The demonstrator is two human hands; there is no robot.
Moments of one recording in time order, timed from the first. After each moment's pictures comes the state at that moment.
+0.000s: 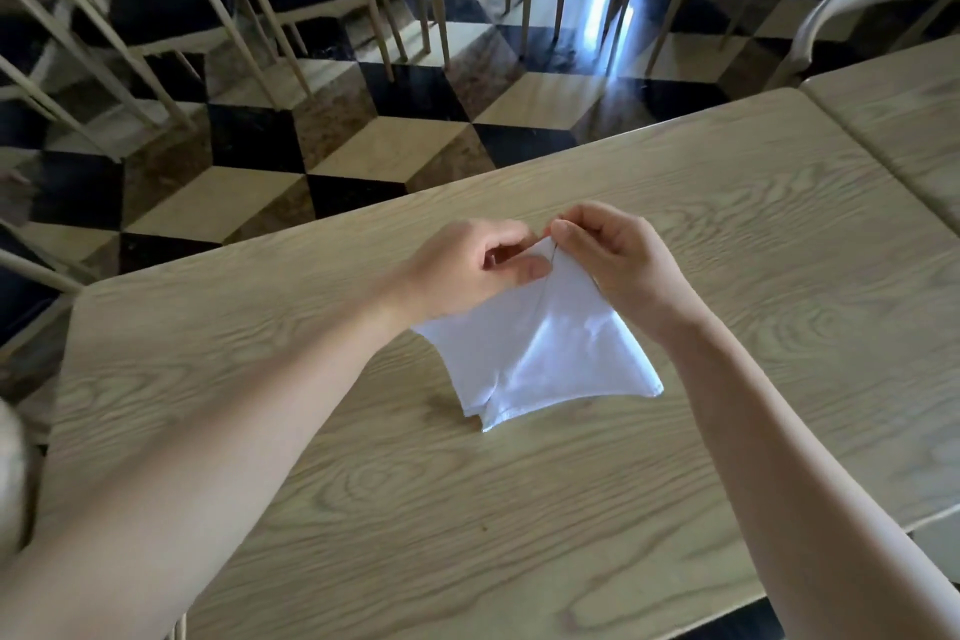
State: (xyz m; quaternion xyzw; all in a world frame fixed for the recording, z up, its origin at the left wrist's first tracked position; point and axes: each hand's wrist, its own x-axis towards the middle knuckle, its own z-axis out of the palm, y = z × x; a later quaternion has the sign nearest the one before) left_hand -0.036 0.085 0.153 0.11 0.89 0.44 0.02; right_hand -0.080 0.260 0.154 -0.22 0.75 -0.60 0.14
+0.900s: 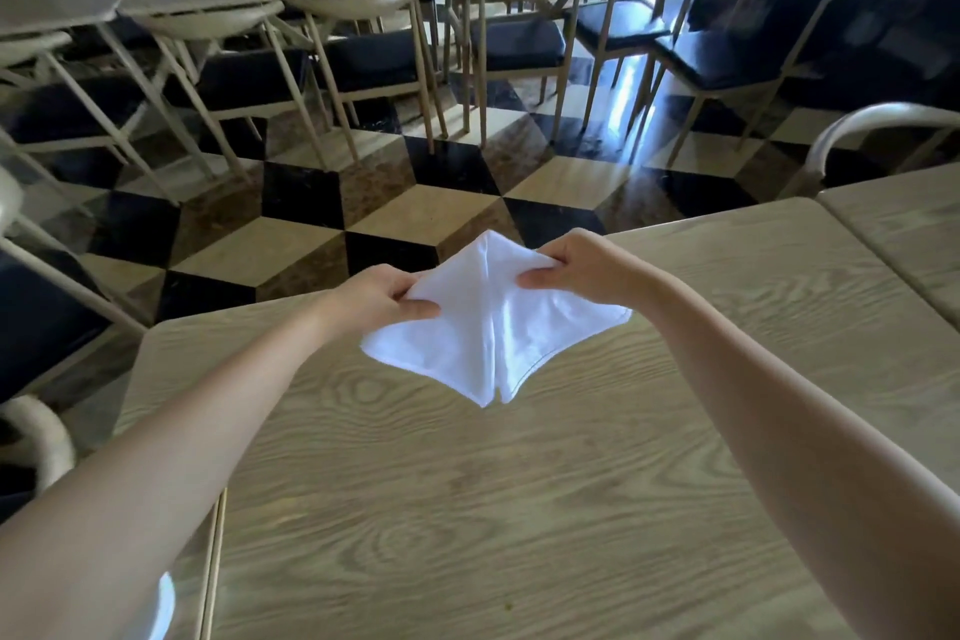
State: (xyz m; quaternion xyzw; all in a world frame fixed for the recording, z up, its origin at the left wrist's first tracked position) left_hand -0.018 -0.035 0.176 -0.10 0.90 0.40 0.15; right_hand -0.143 0.187 0.193 -0.36 0.86 -0.28 0.23
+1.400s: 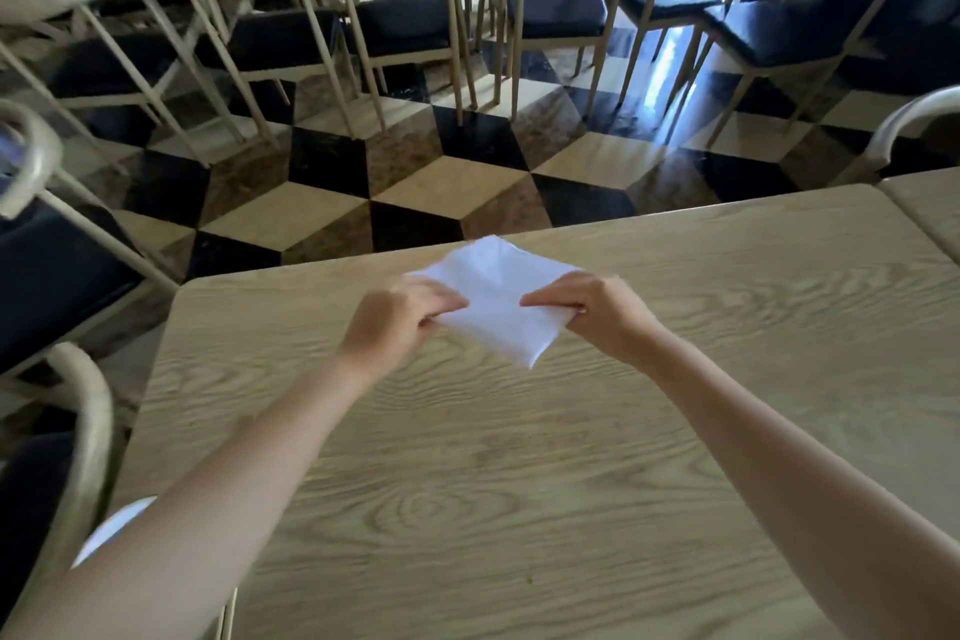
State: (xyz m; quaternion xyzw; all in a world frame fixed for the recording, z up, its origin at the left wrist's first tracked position) left_hand 0.022 -0.042 0.101 0.01 0.98 0.19 -0.12; right_hand -0.110 0.188 0.111 -0.45 0.83 -0.32 0.10
